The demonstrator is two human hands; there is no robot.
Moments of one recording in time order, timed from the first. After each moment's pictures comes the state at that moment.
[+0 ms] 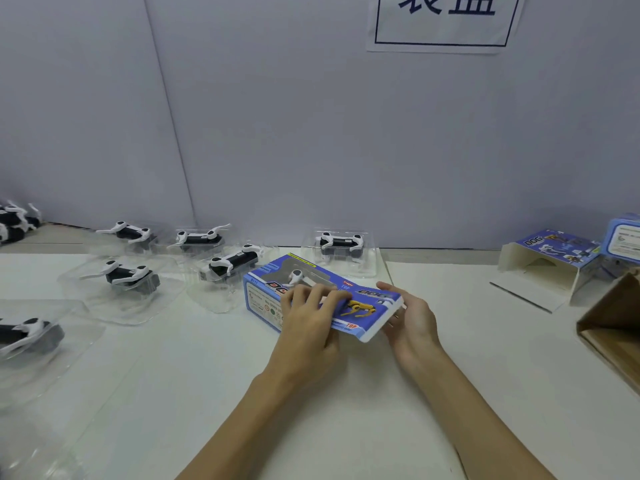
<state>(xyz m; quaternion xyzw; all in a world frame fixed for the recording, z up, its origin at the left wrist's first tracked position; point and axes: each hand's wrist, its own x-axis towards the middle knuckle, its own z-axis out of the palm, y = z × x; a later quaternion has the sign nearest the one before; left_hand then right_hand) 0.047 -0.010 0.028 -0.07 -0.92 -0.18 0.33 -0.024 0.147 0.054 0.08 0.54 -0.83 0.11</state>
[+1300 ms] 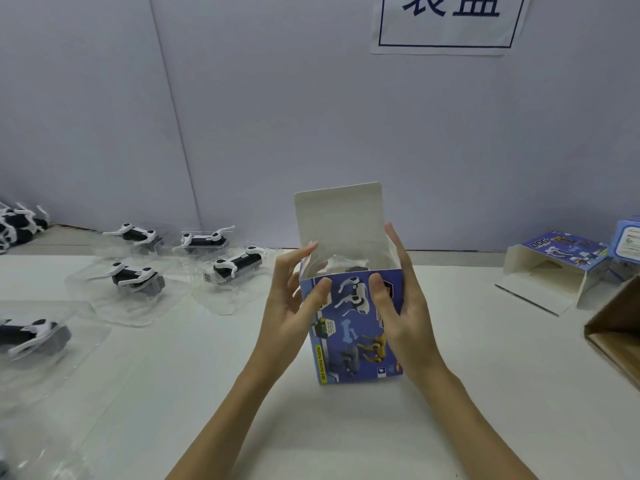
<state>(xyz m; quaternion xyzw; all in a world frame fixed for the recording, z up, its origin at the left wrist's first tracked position) 0.069 -0.023 0.071 -0.13 -0.67 -0.66 0.32 0.010 0.145 0.075 -0.34 0.63 -0.69 -0.11</state>
